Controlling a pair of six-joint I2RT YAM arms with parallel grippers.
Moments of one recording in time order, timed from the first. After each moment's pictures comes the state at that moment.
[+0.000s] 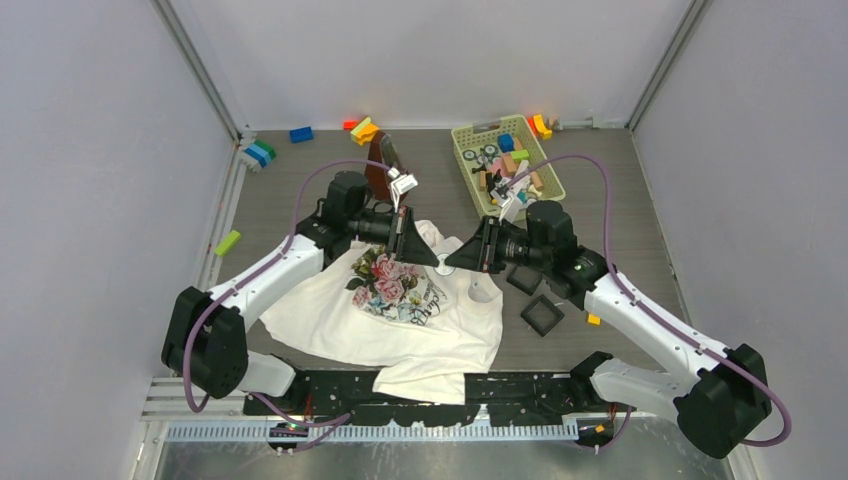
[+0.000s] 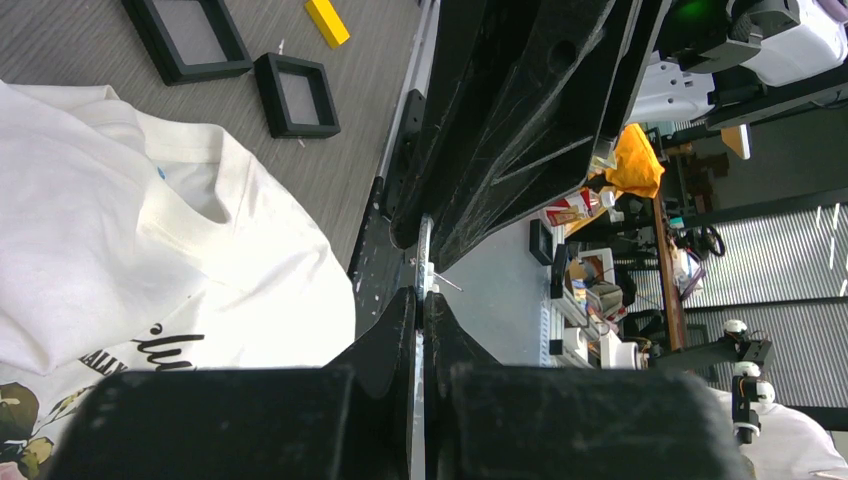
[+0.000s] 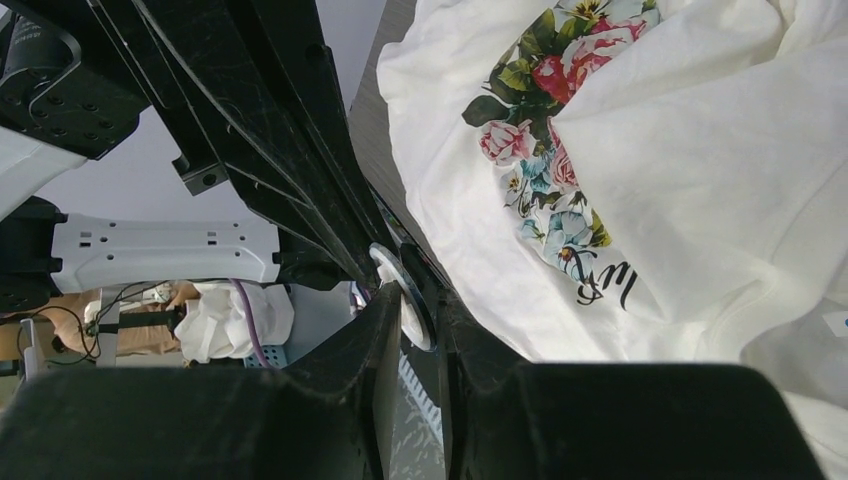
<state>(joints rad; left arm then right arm) -0.51 1.39 0.98 -0.05 1.08 -0.53 0.58 1.06 0.77 -0.08 -0.55 0.80</state>
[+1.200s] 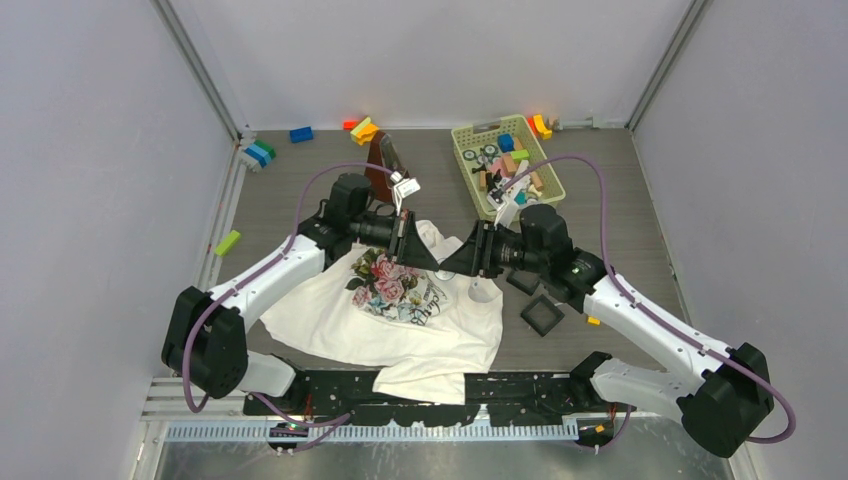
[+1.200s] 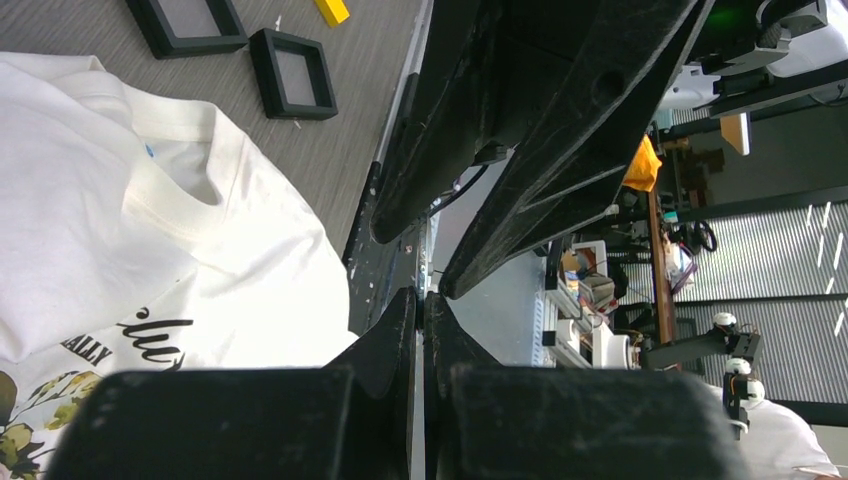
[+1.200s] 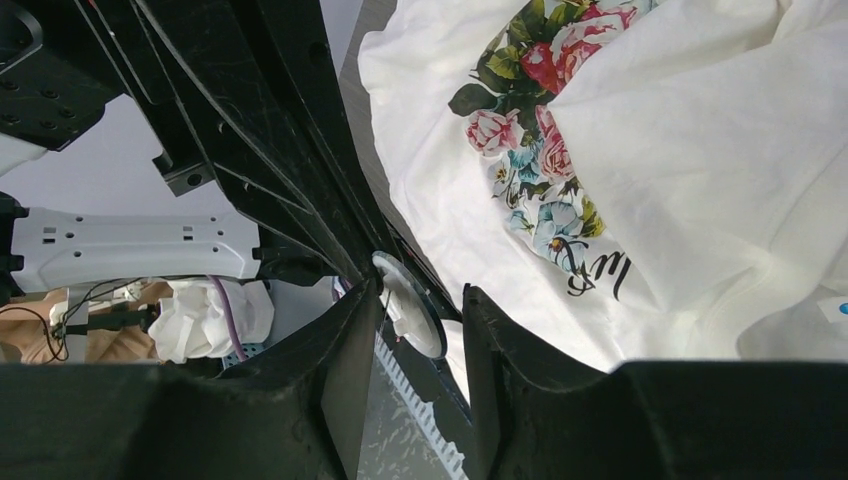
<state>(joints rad) -0.52 1.39 0.98 -0.11 1.08 -0.52 0.64 1.05 0.78 -0.13 -0.47 0.77</state>
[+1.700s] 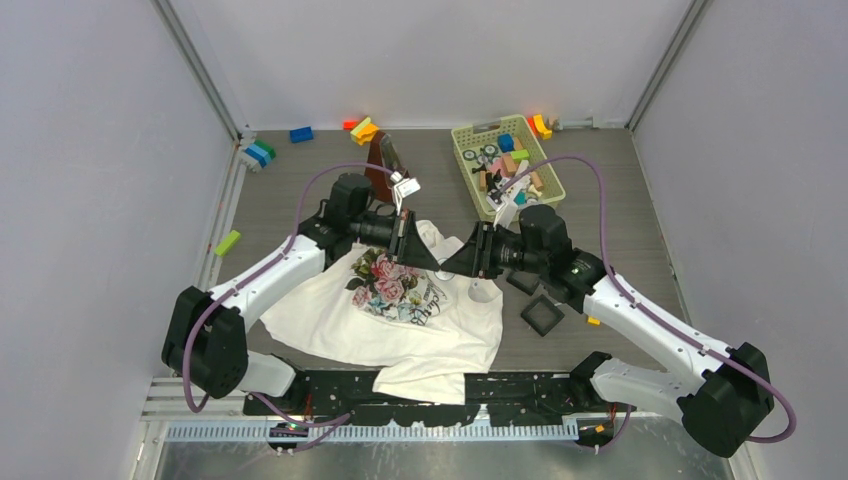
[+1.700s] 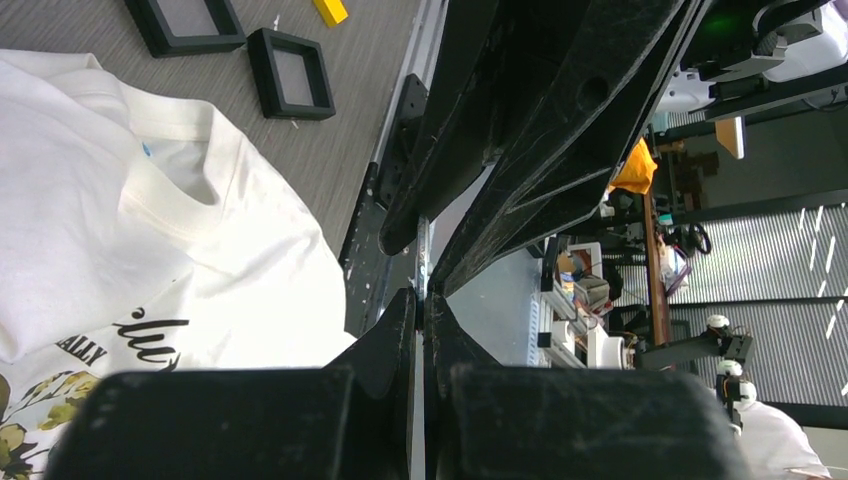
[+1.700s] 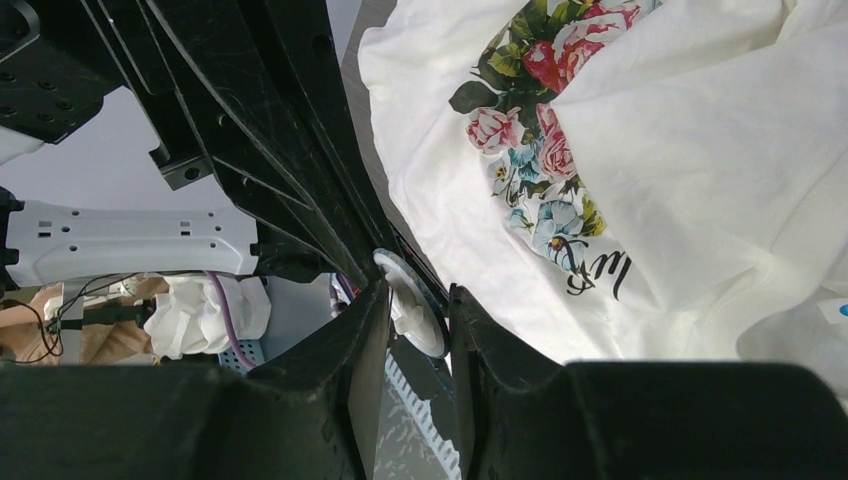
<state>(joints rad) -0.52 1.39 0.98 -0.11 1.08 -0.53 0.64 1.05 0.78 -0.13 -0.47 0.76</state>
